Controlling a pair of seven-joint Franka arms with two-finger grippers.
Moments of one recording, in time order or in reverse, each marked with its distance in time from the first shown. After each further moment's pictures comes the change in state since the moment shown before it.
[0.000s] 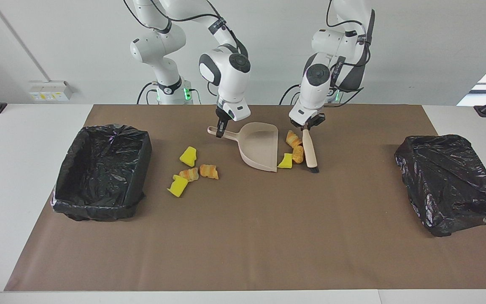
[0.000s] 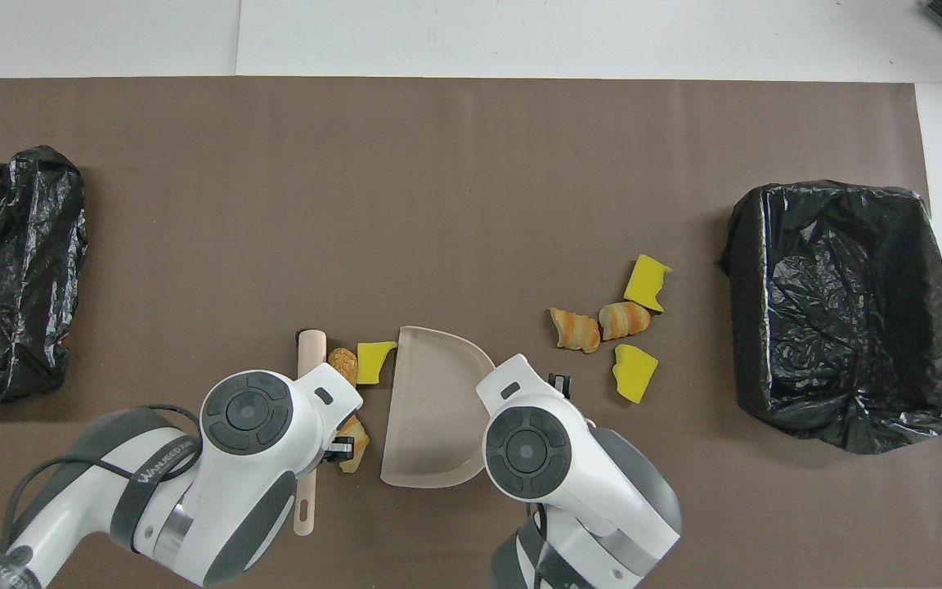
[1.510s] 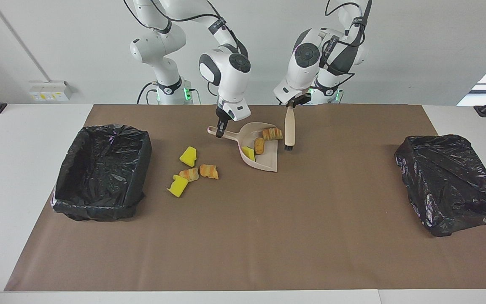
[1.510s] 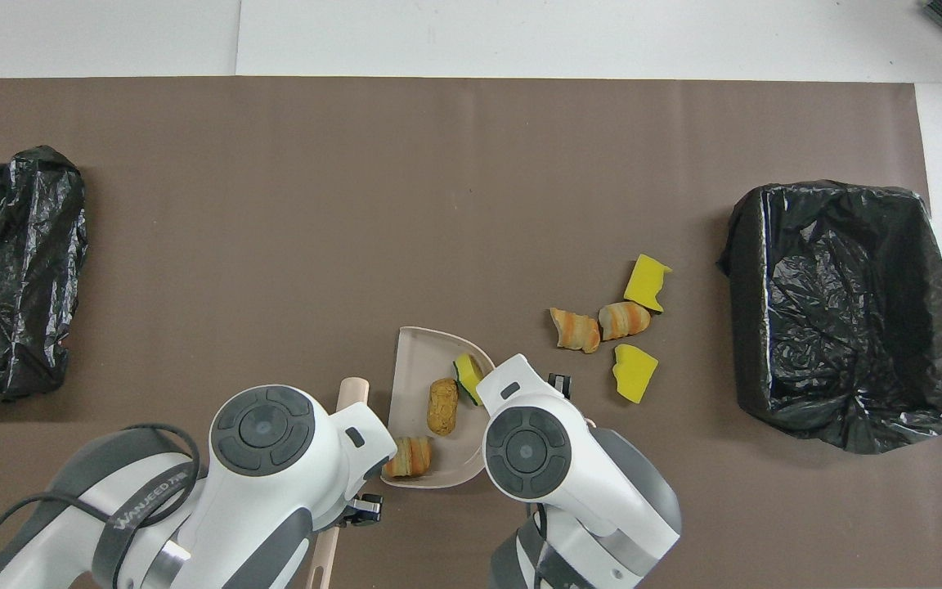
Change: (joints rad) left arm -0.112 -0.125 0.035 0.056 -0.139 -0.308 0.050; right arm 0.000 0.000 0.000 0.000 -0.001 0.000 0.000
